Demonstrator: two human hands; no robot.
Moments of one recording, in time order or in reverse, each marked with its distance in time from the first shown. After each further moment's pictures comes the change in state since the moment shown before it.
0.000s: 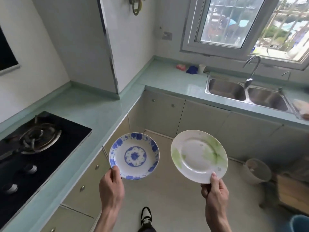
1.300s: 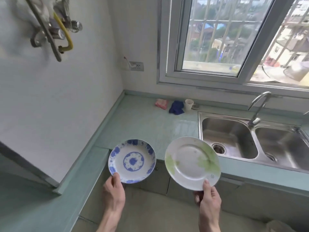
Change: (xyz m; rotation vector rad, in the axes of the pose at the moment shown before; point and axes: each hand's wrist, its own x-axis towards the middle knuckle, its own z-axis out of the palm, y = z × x) left_hand 0.452 0.190 0.434 0.003 -0.073 -0.102; right_hand 0.539 -0.103 0.255 0.119 0.154 0.045
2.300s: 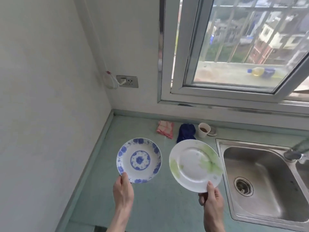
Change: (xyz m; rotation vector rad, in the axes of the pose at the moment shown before) left_hand 0.324 0.086 0.218 -0.068 -0.121 -0.188; right_hand 0.292 0.025 0.232 -0.098 0.062 0.029
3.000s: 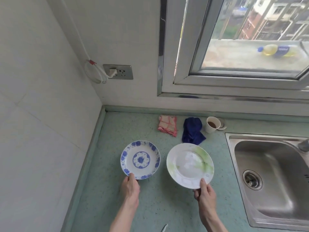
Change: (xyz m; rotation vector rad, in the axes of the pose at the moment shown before) left_hand 0.128 -0.048 0.067 0.068 -0.088 -0.398; right_hand 0.062 0.067 0.069 -0.080 0.032 0.253
